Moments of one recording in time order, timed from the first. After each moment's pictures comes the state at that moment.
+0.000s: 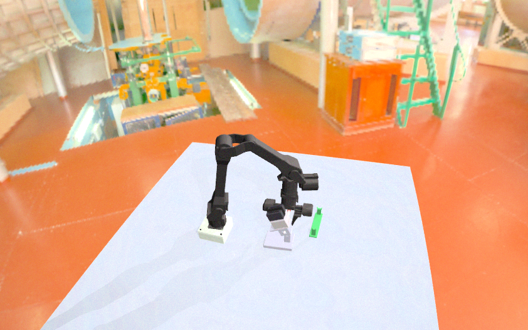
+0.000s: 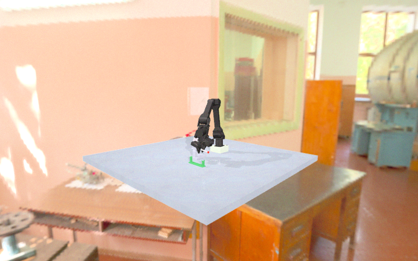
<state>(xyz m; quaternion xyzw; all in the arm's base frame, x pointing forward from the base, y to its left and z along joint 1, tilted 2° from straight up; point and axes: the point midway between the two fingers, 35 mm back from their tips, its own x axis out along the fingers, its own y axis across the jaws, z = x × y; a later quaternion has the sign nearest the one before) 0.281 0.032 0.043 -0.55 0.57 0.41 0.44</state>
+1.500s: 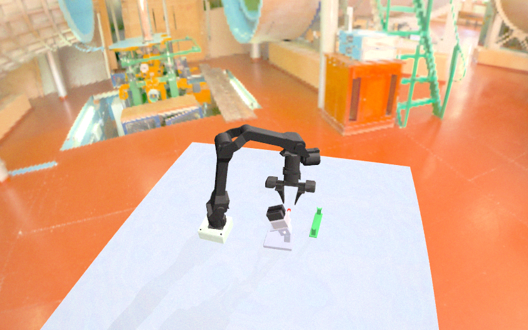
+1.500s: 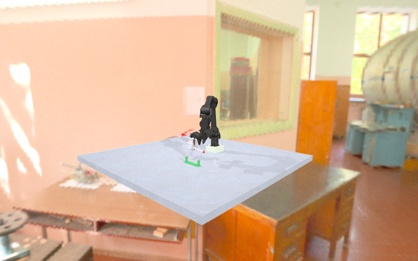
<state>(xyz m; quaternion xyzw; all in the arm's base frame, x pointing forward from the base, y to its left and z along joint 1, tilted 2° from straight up) 0.282 0.086 0.112 -0.56 0.57 0.41 0.44</state>
